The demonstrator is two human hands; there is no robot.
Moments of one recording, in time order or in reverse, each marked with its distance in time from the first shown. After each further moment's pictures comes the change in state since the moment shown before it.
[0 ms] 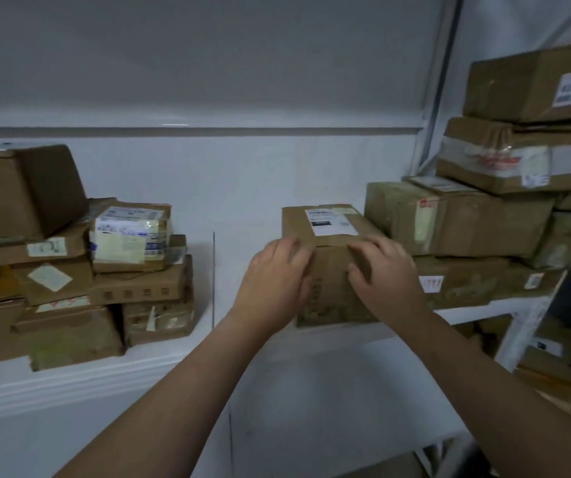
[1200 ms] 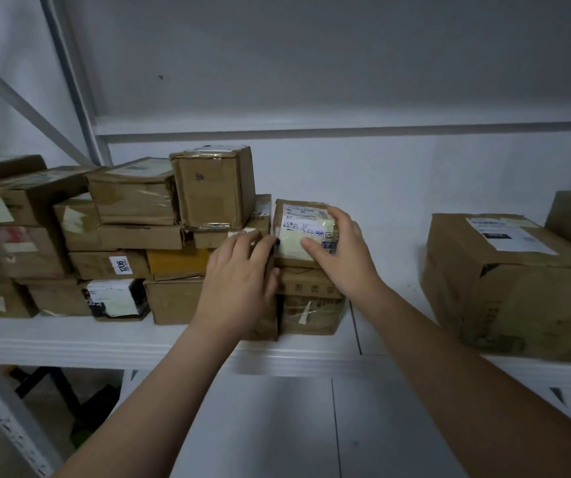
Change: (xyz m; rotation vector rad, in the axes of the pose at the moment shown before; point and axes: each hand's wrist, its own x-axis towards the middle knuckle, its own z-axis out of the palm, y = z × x) left_hand -0.119 -0.180 -0.106 0.269 0.087 -0.398; right_hand 0.049 -0.234 0.136 0.771 -0.168 -0.087
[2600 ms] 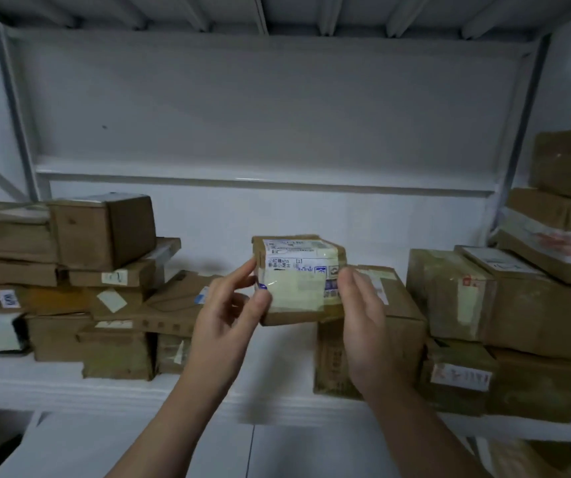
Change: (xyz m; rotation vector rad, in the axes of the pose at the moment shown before) left_hand 0.004 0.210 -0.007 -1.298 0.264 -0.161; right_hand -0.067 0.017 -0.211 0.584 0.141 0.007
